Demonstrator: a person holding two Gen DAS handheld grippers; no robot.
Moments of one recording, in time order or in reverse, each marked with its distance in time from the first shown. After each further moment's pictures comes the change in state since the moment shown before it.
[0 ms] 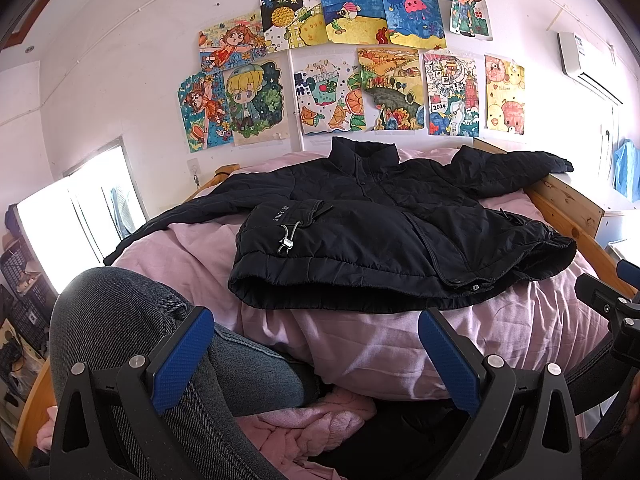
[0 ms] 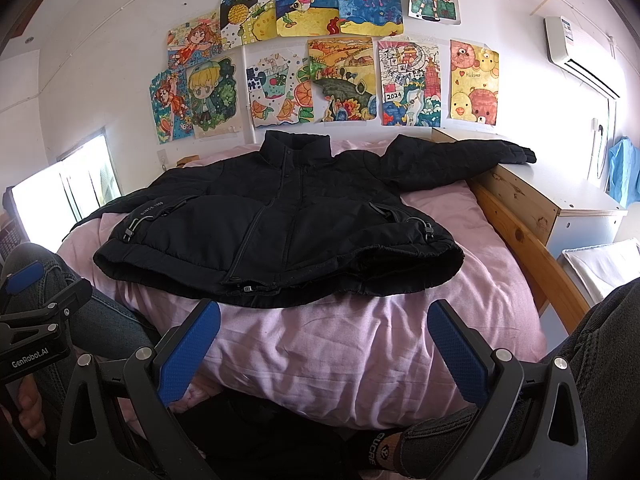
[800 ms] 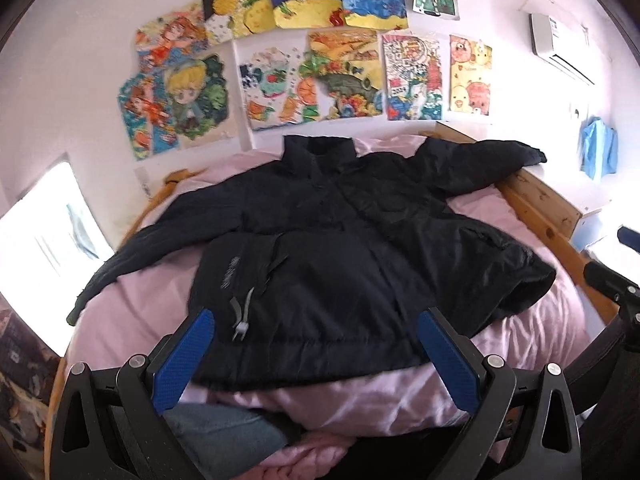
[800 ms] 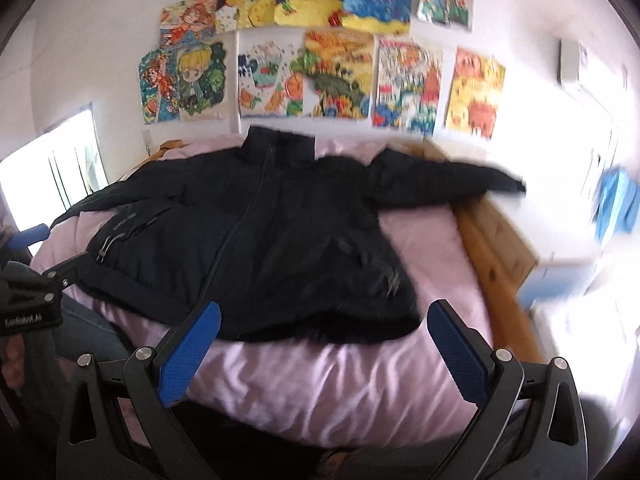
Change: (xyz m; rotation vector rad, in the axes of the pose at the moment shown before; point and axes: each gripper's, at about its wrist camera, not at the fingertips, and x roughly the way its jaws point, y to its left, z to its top) left arm 0.048 -0.017 0.102 0.096 0.106 -0.176; right arm 0.004 -0.012 0.089 -0.115 0.066 -0.088
